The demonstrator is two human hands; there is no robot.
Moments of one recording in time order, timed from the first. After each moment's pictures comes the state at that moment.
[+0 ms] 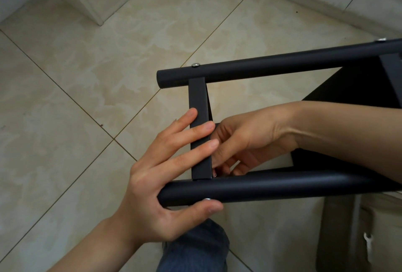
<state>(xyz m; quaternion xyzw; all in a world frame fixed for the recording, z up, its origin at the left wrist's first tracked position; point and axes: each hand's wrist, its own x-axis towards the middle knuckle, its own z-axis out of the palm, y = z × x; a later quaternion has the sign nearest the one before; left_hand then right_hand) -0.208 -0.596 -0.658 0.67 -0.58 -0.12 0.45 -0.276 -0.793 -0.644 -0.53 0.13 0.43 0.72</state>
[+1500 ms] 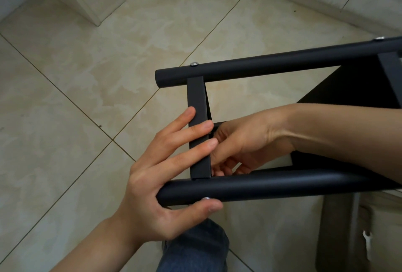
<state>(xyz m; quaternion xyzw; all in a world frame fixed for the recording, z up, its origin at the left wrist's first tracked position) -0.207 -0.598 -0.659 0.67 -0.58 -0.12 0.46 -0.276 -0.790 -0.648 -0.55 0.14 0.45 0.69</state>
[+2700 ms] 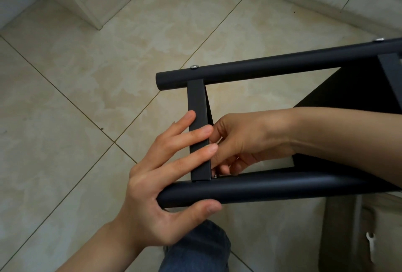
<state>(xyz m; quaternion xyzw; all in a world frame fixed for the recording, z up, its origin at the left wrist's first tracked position) -0.208 -0.597 -0.660 0.67 -0.57 -0.11 0.47 -0.276 -0.789 -0.641 -0.58 0.17 0.37 0.71</state>
